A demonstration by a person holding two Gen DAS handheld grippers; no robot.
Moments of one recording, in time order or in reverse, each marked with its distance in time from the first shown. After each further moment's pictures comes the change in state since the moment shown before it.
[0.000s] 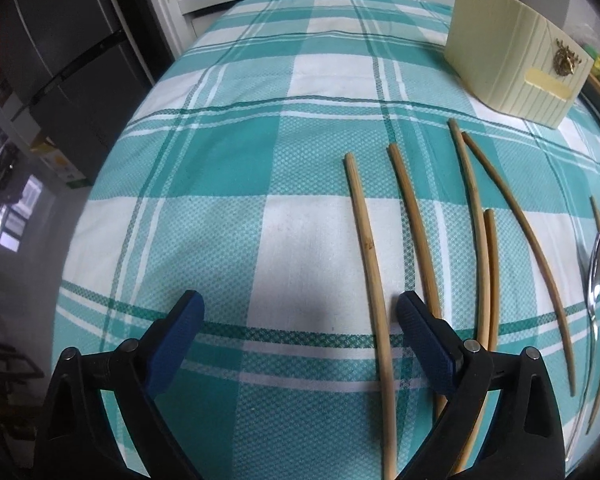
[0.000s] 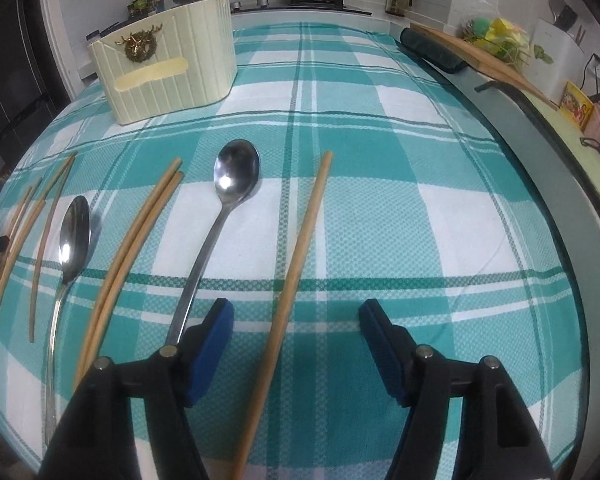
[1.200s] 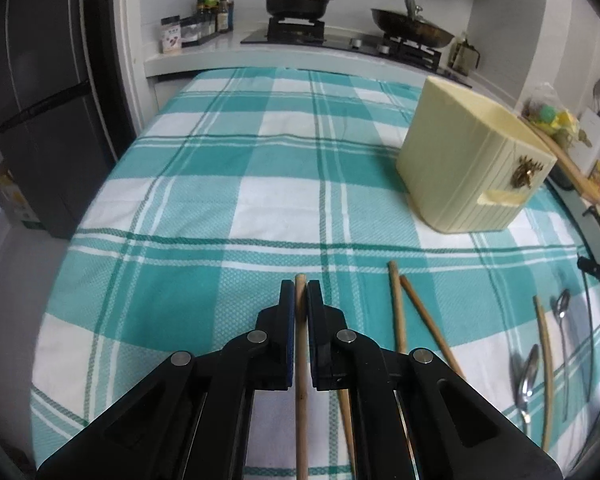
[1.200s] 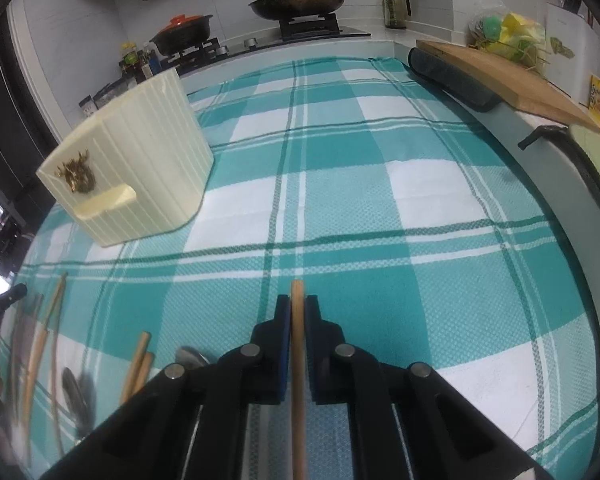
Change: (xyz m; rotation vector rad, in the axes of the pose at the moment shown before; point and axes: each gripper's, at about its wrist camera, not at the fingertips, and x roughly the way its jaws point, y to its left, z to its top) left arm -0.031 -0.006 0.066 -0.016 -0.248 -0.211; right arm 0.041 -0.041 0.111 0.116 -0.107 0.171
